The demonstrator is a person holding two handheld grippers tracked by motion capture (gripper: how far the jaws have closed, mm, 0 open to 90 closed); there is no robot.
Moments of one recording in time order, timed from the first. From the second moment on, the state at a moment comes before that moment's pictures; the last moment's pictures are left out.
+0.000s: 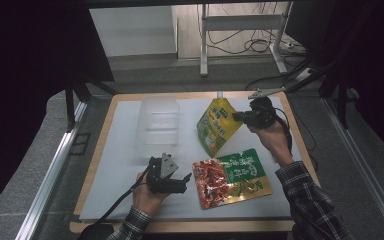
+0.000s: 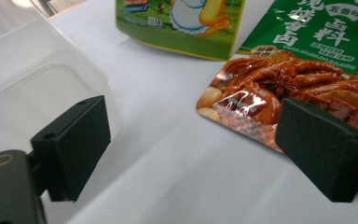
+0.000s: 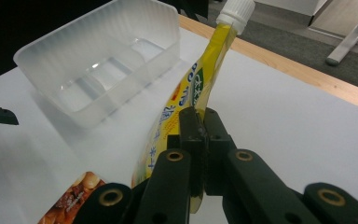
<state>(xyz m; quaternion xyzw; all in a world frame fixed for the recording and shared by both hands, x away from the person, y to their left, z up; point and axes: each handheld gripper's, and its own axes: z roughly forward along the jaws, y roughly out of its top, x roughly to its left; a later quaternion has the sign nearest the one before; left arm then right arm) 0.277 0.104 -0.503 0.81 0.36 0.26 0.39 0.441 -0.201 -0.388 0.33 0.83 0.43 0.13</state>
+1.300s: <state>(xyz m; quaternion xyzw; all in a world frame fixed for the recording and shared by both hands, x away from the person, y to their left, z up) 0.255 0.151 -0.500 0.78 0.39 0.23 0.43 0.469 -0.148 -0.334 0.24 0.86 0.44 0.14</state>
